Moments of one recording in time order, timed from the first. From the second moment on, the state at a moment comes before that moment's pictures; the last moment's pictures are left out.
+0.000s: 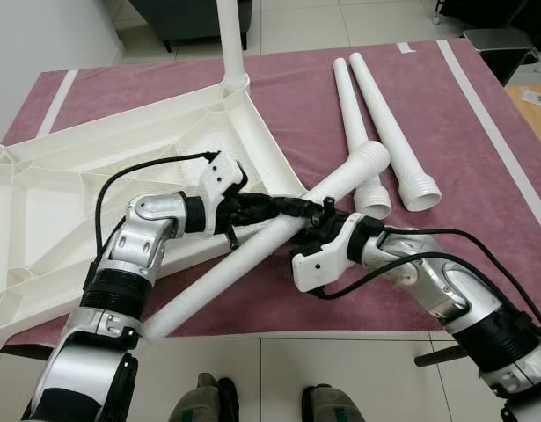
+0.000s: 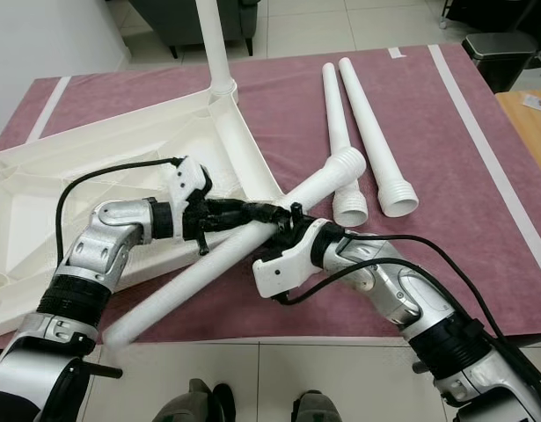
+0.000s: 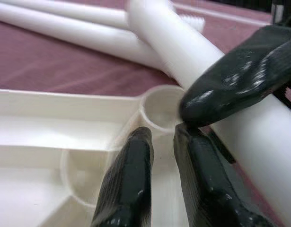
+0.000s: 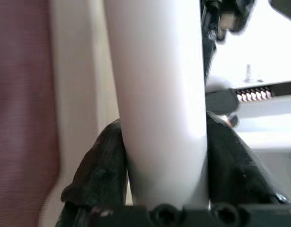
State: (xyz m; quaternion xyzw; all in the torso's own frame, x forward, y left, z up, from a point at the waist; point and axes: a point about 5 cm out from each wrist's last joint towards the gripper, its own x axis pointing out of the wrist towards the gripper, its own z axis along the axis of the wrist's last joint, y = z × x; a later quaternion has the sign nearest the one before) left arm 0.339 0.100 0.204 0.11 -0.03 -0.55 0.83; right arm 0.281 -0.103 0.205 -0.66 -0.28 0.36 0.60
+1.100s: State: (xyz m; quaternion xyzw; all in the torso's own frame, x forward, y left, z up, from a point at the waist) left arm 0.348 0.160 0.260 0.08 -0.15 -0.39 0.90; right arm 0.305 -0.134 0.324 -0.36 -0.42 0.10 0.83
